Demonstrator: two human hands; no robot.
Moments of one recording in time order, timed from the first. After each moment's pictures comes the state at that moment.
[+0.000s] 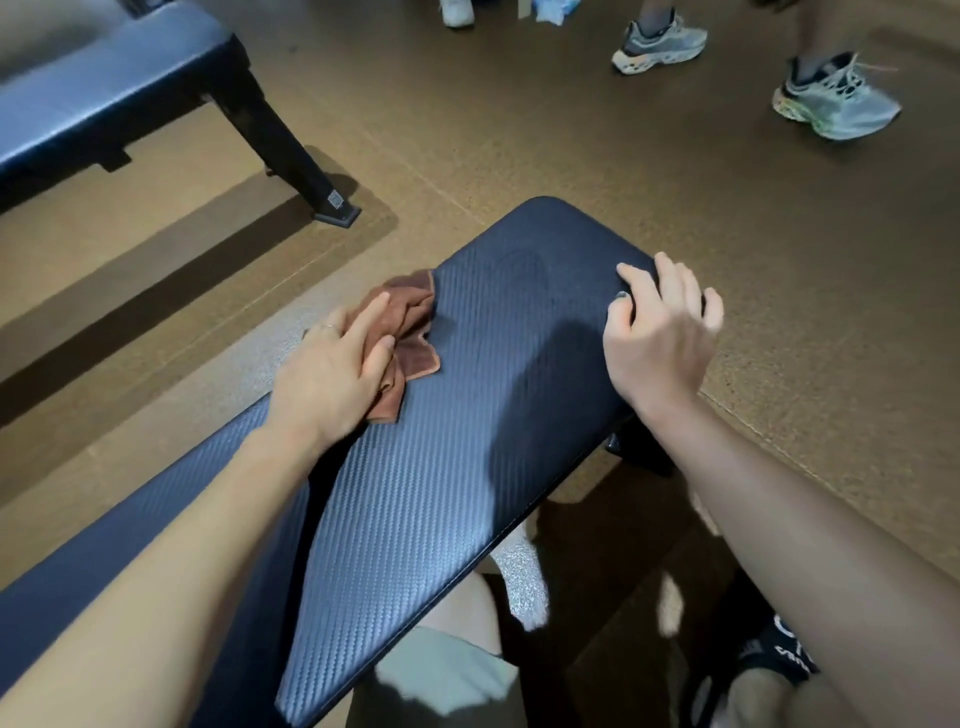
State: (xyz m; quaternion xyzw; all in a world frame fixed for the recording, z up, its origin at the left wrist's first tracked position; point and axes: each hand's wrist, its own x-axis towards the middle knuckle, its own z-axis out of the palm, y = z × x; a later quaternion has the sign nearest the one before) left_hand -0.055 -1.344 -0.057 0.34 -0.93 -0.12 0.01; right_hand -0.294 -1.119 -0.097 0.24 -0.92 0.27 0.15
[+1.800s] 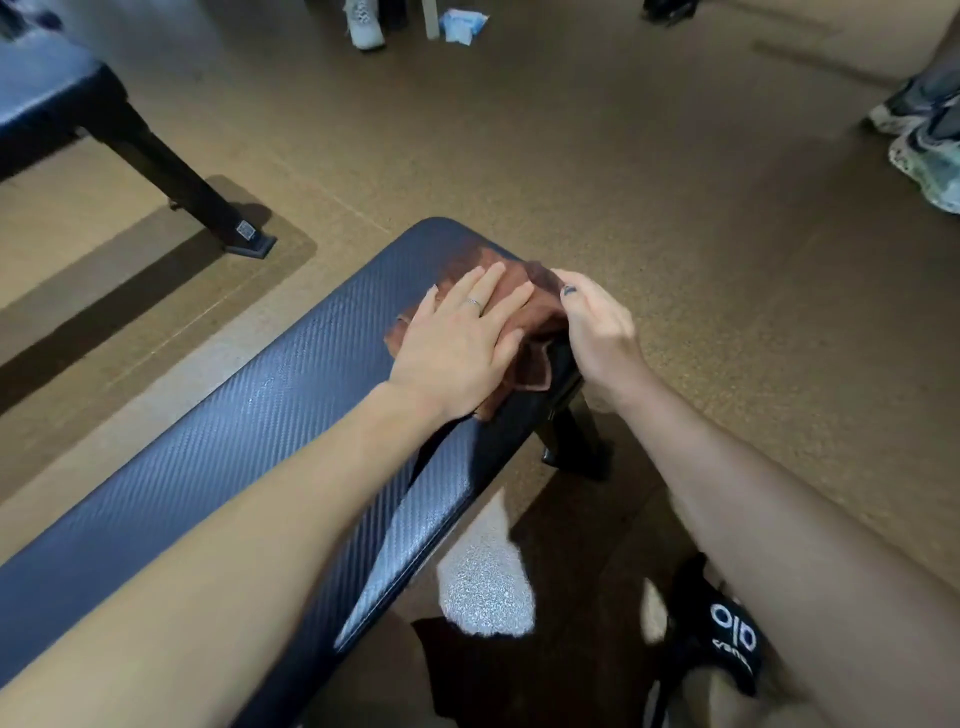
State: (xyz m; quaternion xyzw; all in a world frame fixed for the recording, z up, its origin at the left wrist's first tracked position) left_hand -0.235 -1.224 -0.057 0.10 -0.99 -0.04 -0.02; right_hand -0.349 -1.086 -0.080 0.20 -0.84 0.49 -0.15
